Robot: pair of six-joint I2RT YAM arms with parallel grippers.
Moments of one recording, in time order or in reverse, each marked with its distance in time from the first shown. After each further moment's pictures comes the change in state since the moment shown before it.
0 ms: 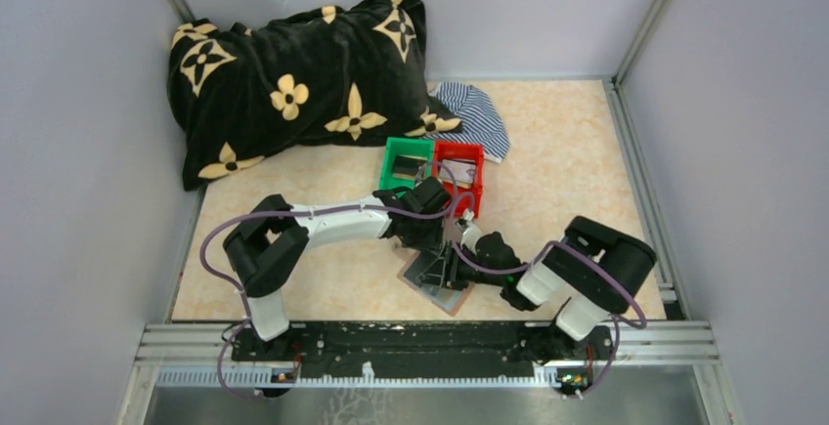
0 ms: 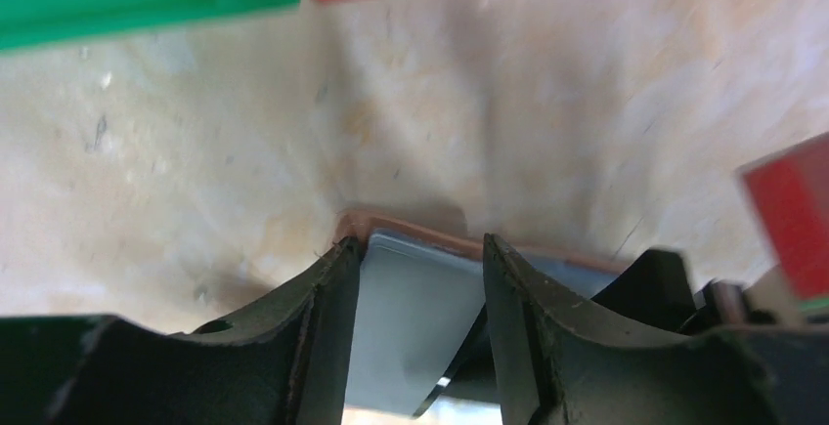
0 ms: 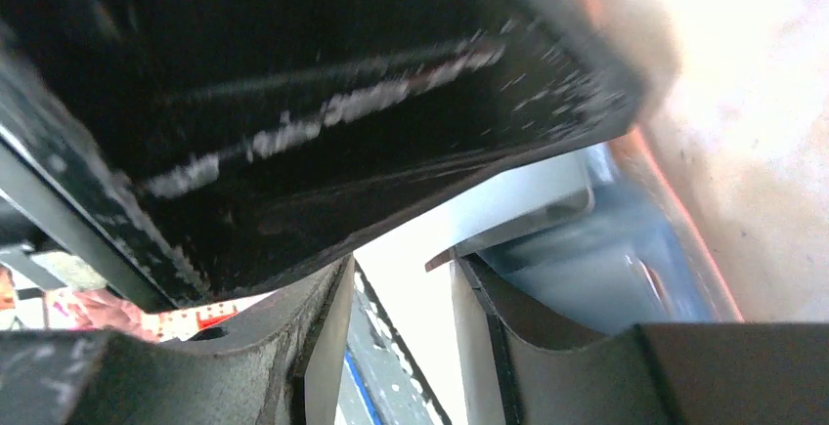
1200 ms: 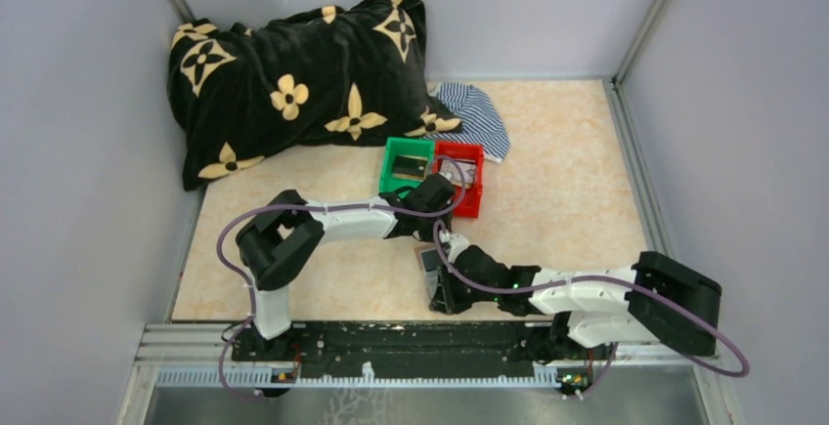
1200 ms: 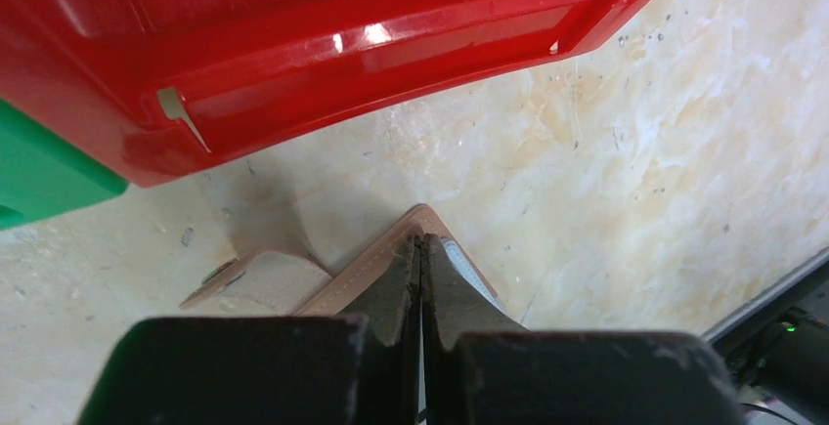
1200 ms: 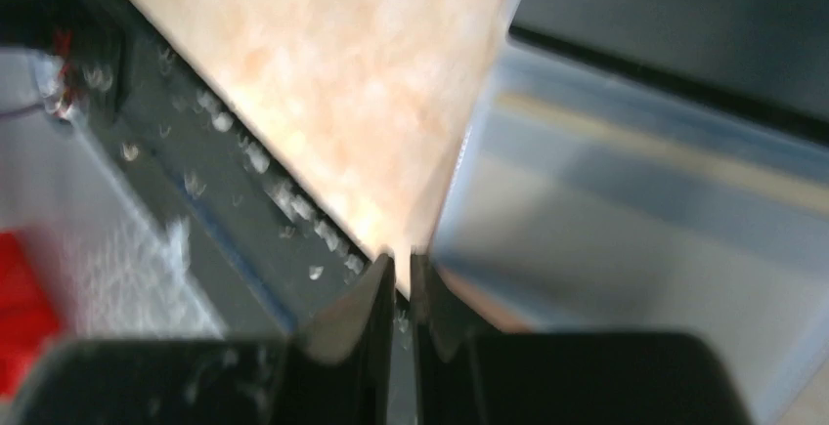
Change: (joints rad) left arm 0.027 0.071 -0.008 0.307 0.072 -0.011; right arm 0.239 -0.404 0.144 -0.771 0.226 -0.256
